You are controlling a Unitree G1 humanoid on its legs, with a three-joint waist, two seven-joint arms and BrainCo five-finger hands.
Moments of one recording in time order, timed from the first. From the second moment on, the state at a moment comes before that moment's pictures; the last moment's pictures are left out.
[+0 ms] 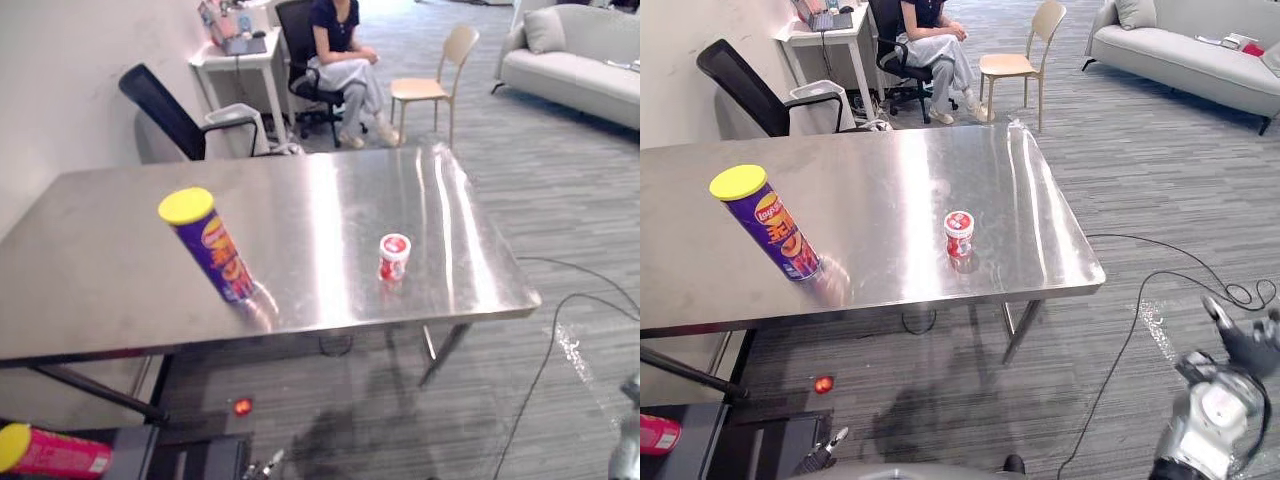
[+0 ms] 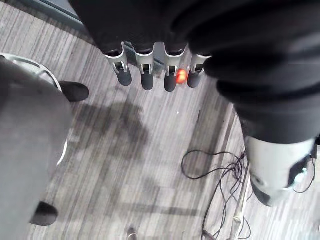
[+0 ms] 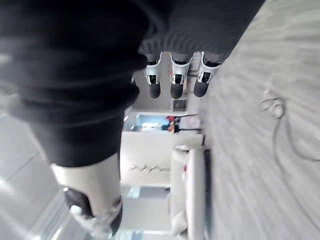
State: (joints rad) left arm 0.15 0.07 0.23 1.13 -0.23 -0.19 -0.07; right arm 0.04 -0.23 -0.68 0.14 0.16 -0.23 -0.24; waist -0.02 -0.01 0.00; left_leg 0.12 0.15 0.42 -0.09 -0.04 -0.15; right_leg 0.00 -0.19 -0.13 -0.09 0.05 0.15
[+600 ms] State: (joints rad) left arm 0.16 0.08 0.14 1.11 -0.23 -0.19 -0.08; right arm 0.13 -0.26 -0.38 -0.07 0.08 -0.23 0.00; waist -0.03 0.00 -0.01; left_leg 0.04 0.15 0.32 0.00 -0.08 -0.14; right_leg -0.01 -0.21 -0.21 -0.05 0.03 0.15
